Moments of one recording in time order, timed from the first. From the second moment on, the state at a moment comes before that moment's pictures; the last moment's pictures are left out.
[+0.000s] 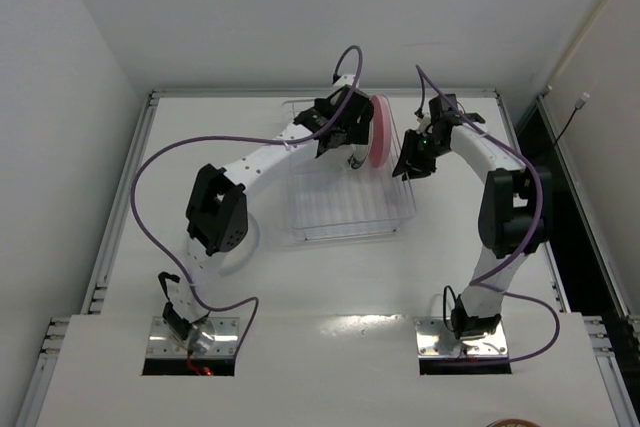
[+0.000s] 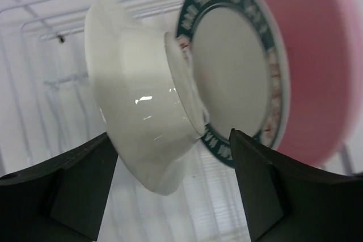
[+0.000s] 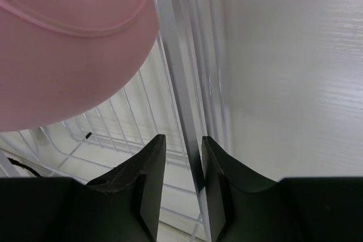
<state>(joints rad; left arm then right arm) -0.72 2.16 2.02 -0.58 -0.46 -0.45 0.07 1.87 1.40 -0.71 -0.38 0.29</state>
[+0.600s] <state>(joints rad) -0.68 2.13 2.01 -0.41 -0.14 -0.49 0.07 1.87 1.40 -0.72 -0.39 0.29</state>
